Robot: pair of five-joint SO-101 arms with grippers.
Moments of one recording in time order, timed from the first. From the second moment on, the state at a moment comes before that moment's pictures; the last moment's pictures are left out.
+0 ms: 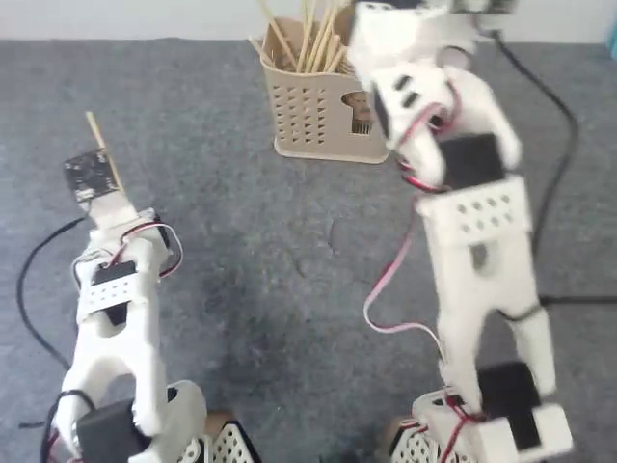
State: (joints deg) left arm -25.1 -21.9 64.3 15.8 8.7; right arm -17.1 -11.6 -17.7 43.1 -14.5
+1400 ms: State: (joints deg) left arm 4.4 -67.6 50.0 22.9 2.6; right arm 10.5 -79.1 38.9 83.6 0.5
